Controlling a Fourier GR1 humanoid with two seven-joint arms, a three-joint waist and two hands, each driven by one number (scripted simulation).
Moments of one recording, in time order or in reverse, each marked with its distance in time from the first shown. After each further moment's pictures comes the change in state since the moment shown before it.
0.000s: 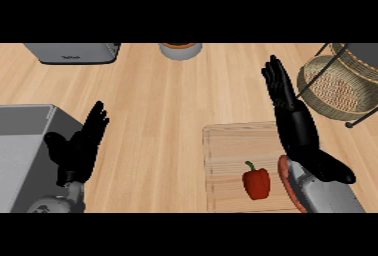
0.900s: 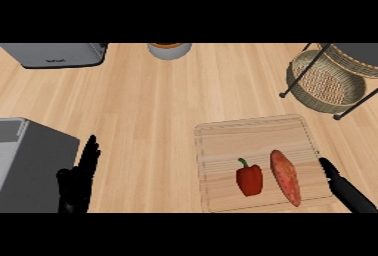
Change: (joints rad) left arm 0.215 -0.056 0.011 0.061 -0.123 0.034 -0.130; right arm 0.623 0.036 -0.251 -0.419 0.218 -0.539 0.209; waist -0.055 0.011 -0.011
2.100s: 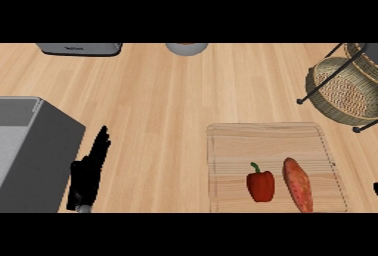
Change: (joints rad) left arm -0.078 -0.005 -0.024 0.045 -0.029 -0.040 -0.020; right arm 0.234 -0.267 0.308 -0.275 0.747 0.469 1.021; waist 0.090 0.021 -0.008
